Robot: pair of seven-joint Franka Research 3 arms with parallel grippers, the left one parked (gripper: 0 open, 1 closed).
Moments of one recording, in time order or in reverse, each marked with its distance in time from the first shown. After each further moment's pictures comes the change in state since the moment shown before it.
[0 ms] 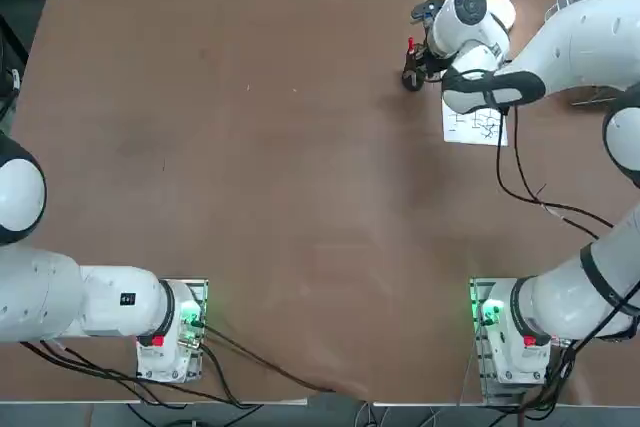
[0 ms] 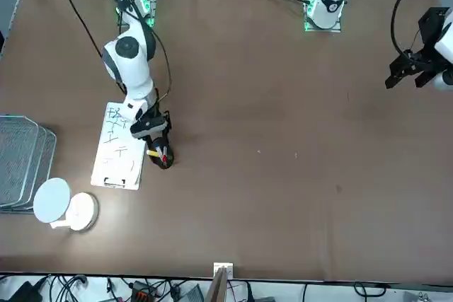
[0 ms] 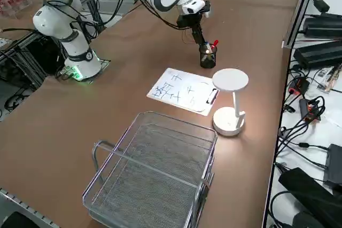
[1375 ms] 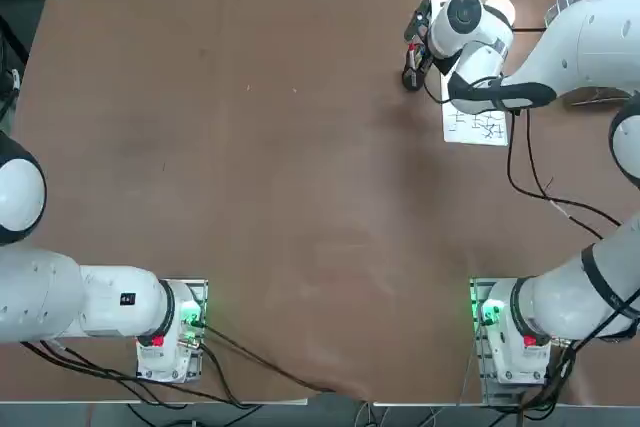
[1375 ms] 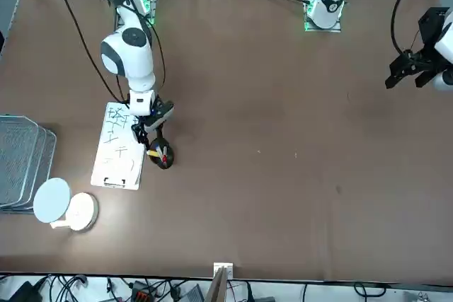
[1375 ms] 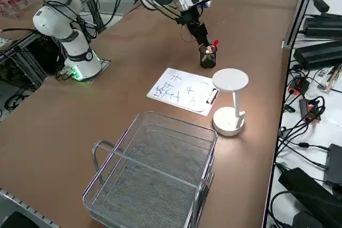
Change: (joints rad) arm 0.001 -0.034 0.001 0.004 -0.250 -0.052 -0.323
